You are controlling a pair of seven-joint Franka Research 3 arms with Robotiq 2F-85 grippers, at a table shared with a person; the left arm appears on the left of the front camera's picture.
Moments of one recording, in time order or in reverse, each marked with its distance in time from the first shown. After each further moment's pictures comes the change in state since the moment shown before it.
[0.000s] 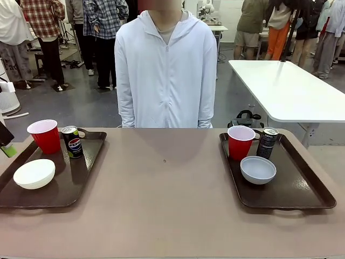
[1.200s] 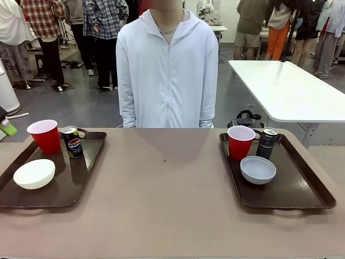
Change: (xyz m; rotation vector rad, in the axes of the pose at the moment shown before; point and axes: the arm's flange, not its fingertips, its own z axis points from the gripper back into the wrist) left arm 0.022 0.056 0.035 -0.416 -0.071 0.050; right arm 0.000 0.000 0.000 0.000 -0.001 -0.001
